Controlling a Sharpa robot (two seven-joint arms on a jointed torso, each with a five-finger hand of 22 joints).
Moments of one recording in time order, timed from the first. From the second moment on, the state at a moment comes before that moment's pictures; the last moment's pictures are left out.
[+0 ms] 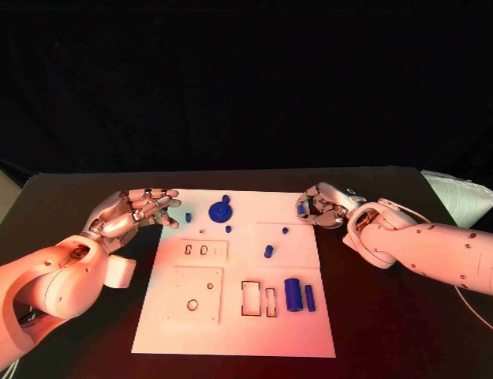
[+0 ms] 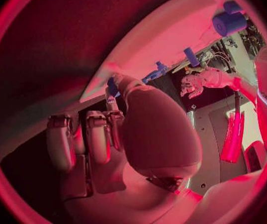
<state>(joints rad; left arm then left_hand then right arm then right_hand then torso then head) 0.89 -0.96 0.28 1.60 -0.25 -0.15 0.35 1.34 -0.15 0.55 0.11 0.08 0.87 0.22 0.23 0.14 1.11 0.15 0.10 0.08 1.04 0.07 0.84 0.53 0.17 1.02 0.16 0.60 0.33 1.12 -0.88 -0.09 1.32 -1.26 -0.55 0.08 1.45 -0.16 0.38 0.20 0.20 1.02 0.13 0.25 0.30 1.47 0.04 1.49 1.31 1.47 -0.03 1.56 1.31 0.01 1.47 0.08 1.55 1.31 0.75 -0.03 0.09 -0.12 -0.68</state>
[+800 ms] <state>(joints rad) 0.89 -0.96 0.28 1.60 -0.26 -0.15 0.35 1.34 -0.15 0.55 0.11 0.08 0.87 0.22 0.23 0.14 1.11 0.15 0.10 0.08 1.04 0.07 0.84 0.53 0.17 1.02 0.16 0.60 0.34 1.19 -0.81 -0.09 1.48 -1.26 -0.64 -0.10 1.36 -0.18 0.41 0.20 0.17 1.01 0.11 0.36 0.31 1.47 0.03 1.50 1.31 1.46 -0.04 1.56 1.31 0.01 1.47 0.06 1.56 1.31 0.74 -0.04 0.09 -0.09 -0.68</state>
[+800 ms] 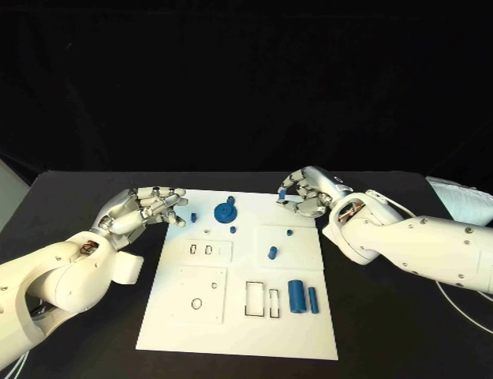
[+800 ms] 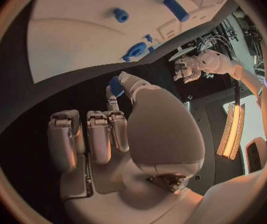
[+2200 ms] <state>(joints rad) 0.89 -0.93 0.28 1.59 -0.38 -0.25 0.21 1.33 -0.15 0.53 0.10 0.08 0.83 0.18 0.45 0.22 1.03 0.09 0.61 0.39 1.23 0.02 1.24 0.89 0.17 1.04 0.12 0.91 0.52 1.08 -0.50 -0.12 1.51 -1.61 -0.52 -0.46 1.34 -0.19 0.41 0.21 0.18 1.00 0.11 0.37 0.34 1.47 0.03 1.50 1.31 1.46 -0.04 1.56 1.31 0.01 1.47 0.06 1.56 1.31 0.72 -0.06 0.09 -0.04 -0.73</state>
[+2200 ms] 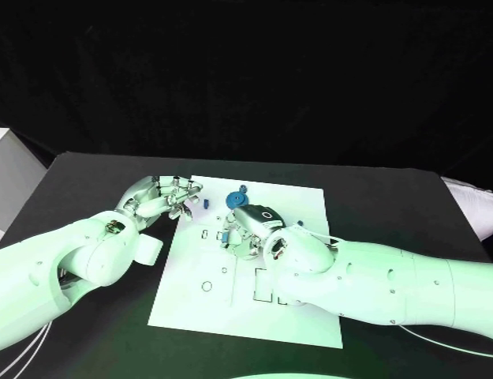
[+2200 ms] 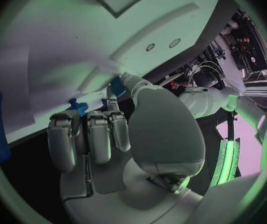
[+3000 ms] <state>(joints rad) 0.89 -0.93 0.28 1.58 -0.38 -0.25 0.20 1.33 -0.15 0.54 0.10 0.08 0.83 0.18 0.46 0.23 1.03 0.09 0.63 0.40 1.24 0.02 1.26 0.91 0.17 1.04 0.12 0.91 0.52 1.07 -0.49 -0.12 1.49 -1.67 -0.52 -0.47 1.34 -0.20 0.41 0.22 0.18 1.00 0.10 0.37 0.36 1.47 0.03 1.50 1.31 1.46 -0.04 1.56 1.31 0.01 1.47 0.06 1.55 1.31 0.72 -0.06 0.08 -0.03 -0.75</state>
